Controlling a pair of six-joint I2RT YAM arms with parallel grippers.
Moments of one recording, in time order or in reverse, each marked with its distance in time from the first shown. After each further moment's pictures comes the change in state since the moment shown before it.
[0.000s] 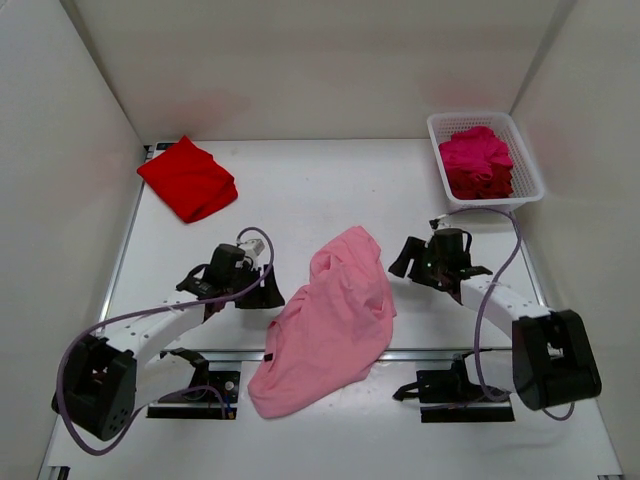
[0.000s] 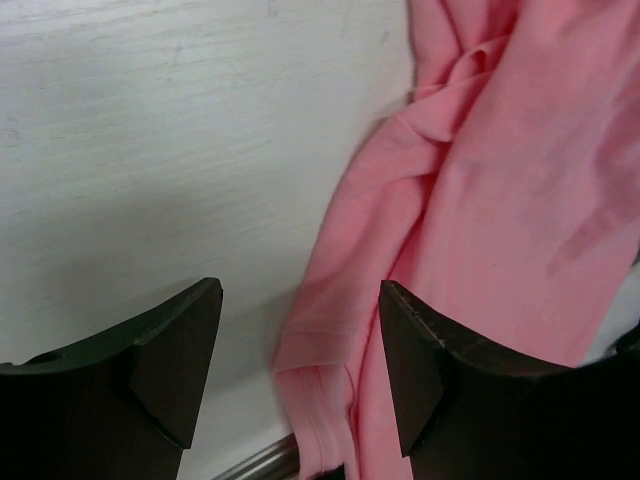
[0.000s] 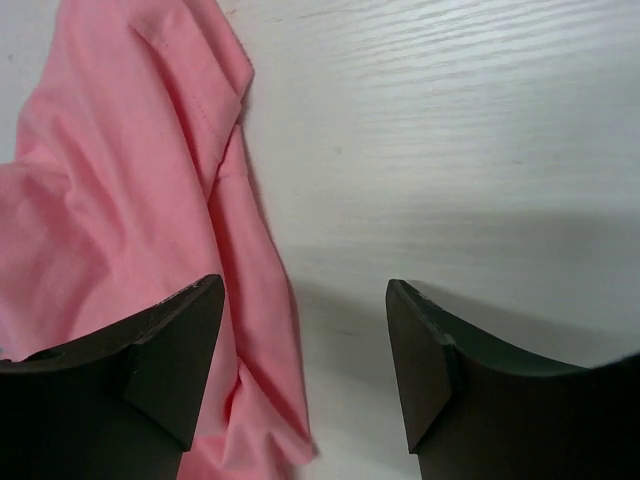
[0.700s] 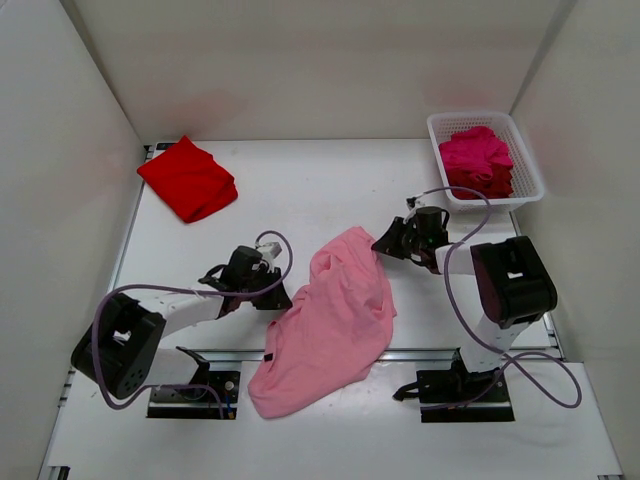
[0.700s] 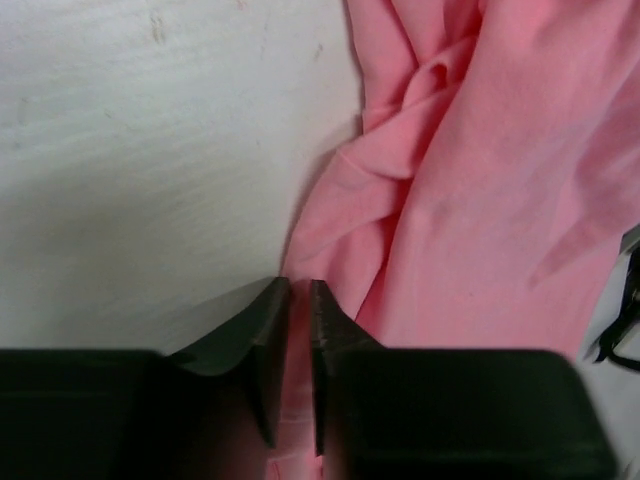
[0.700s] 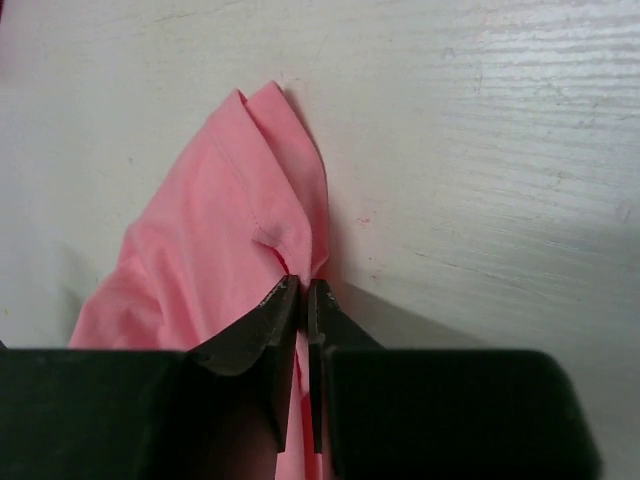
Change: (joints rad) left arm -0.082 0.238 -0.036 0.311 0.039 -0.069; right arm 0.015 0.510 0.202 0.427 -0.208 0.069
